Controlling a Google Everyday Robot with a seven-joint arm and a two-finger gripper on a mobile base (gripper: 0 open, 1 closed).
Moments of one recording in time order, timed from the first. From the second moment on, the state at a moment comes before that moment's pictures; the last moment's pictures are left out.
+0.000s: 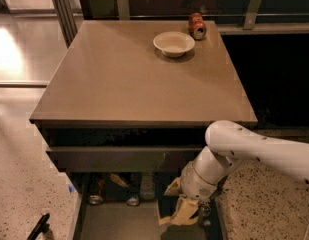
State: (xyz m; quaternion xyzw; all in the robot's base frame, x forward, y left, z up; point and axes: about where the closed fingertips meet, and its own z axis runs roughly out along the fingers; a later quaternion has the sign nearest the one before) arm 0.367 -0.058 0.598 -0.69 0.65 0.31 0.09
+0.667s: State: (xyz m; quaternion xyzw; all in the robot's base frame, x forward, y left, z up) arm 0.359 -0.053 0.575 -0.69 0.65 0.33 0.08
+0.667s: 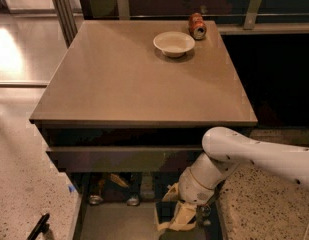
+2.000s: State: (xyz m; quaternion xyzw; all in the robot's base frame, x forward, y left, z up) arm 0.335 -0.074 0.546 -0.67 0.65 0.35 0.07
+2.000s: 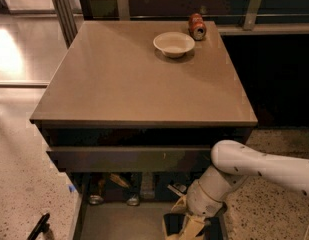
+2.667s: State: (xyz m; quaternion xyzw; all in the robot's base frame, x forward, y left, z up) arm 0.329 -0.068 0.521 -0.67 0.64 0.37 0.06
